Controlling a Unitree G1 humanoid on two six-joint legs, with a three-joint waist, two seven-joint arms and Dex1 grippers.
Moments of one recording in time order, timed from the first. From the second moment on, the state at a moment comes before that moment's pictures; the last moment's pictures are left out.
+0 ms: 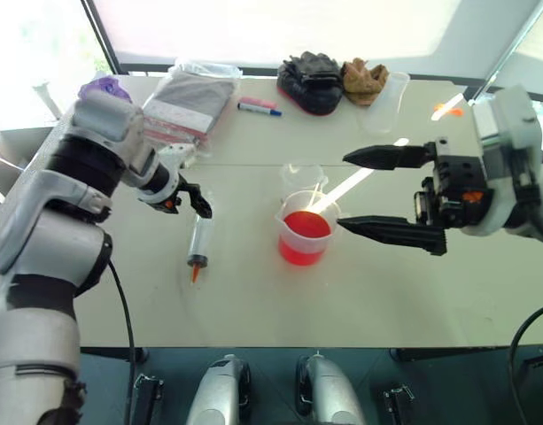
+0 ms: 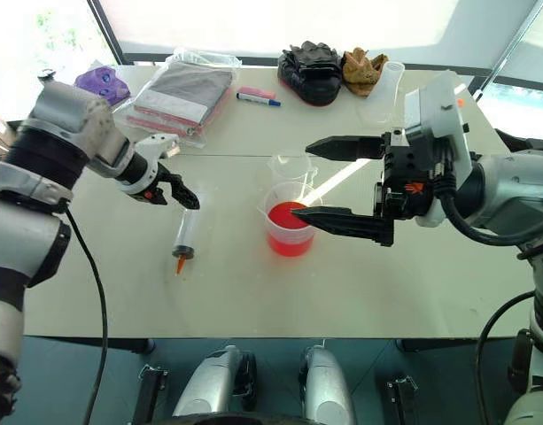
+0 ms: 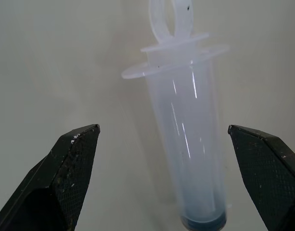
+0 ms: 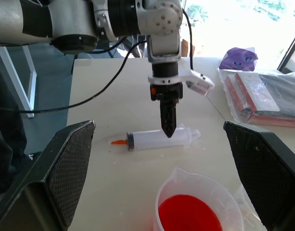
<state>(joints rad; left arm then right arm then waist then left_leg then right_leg) -1.35 0.64 -0.59 0.73 -0.60 1.60 -0.58 -0.58 -0.96 -0.30 -0.57 1.10 0.90 0.86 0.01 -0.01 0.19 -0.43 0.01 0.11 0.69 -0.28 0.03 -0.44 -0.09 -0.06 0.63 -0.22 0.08</state>
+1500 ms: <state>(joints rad) -1.45 0.28 0.03 0.57 -0.43 0.62 -0.77 -0.60 -0.98 -0.45 -0.34 0.80 0.66 0.58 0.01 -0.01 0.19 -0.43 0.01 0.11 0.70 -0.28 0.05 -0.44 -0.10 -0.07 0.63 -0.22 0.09</state>
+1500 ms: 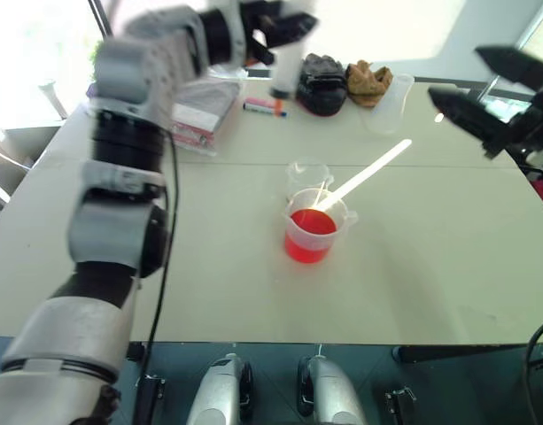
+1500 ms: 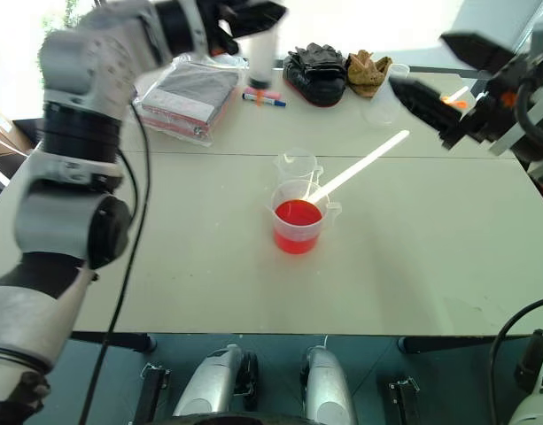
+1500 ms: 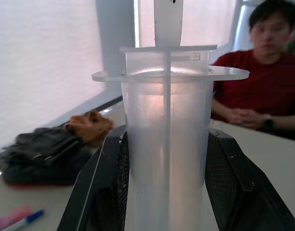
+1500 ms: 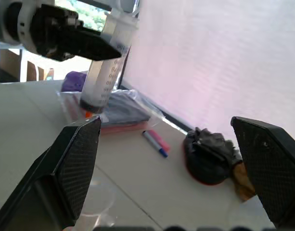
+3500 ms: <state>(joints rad) -0.89 0.21 -0.18 0.03 -0.42 0.60 -0.89 -0.69 -0.98 -0.09 -0.42 0.39 0.48 0.68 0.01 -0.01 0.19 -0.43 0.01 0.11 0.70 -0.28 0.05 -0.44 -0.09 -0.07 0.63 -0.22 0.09</state>
